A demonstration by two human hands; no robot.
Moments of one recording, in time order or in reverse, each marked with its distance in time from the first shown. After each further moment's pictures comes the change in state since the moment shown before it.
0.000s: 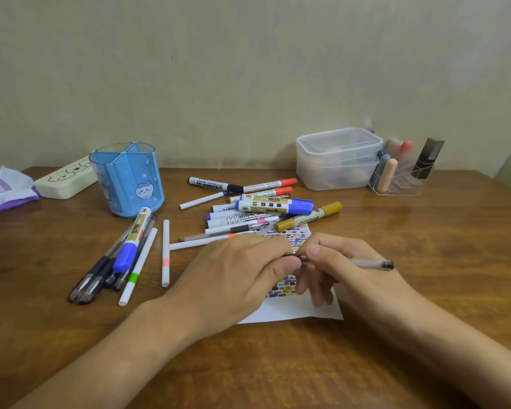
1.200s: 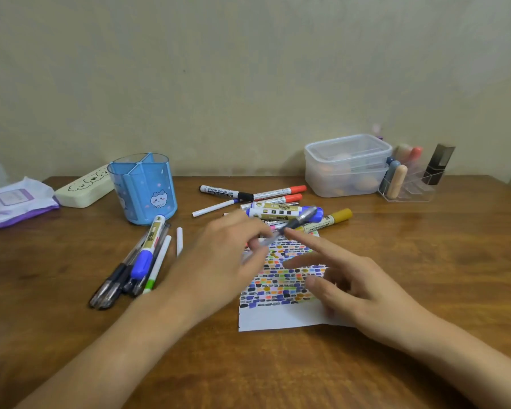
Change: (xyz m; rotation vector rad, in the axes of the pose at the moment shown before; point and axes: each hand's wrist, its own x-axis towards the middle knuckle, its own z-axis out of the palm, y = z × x) left_hand 0.002 -0.016 -0.020 0.034 0.156 -0.205; right_hand -0.002 0.007 -0.002 -0.454 -0.040 -0.166
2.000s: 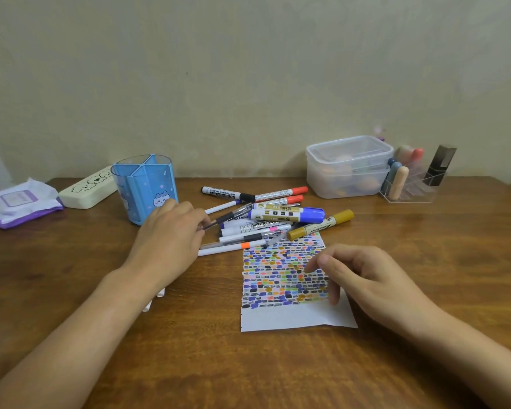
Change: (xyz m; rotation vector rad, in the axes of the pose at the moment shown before) left_hand 0.011 -0.080 -0.012 0.486 0.017 -0.171; right_hand 0.006 0.006 -0.004 0.023 0.114 0.232
